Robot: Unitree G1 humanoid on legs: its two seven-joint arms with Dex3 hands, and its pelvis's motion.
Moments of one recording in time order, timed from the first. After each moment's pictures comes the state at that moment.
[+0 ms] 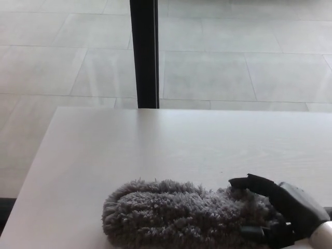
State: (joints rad) left_arm 0.05 0.67 0.42 1.28 -0.08 -0.08 -0.13; right_arm -0.28 -0.57 0.44 0.36 -0.32 -0.24 -0.03
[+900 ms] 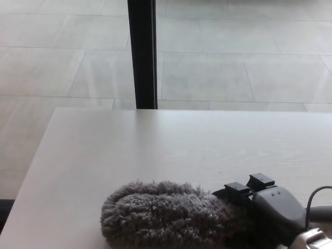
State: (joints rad) left_arm 0.03 0.67 0.41 1.28 -0.08 -0.08 -0.13; right_arm -0.41 -0.55 0.74 0.58 -0.61 -0.32 -0.49
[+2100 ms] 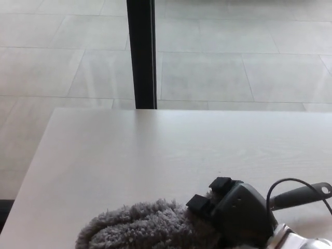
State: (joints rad) left_arm 0.01 0.73 0.38 1.28 -0.08 -0.09 -0.15; right_arm -0.66 -0.39 1.05 0.92 -0.92 -0.29 -0.96
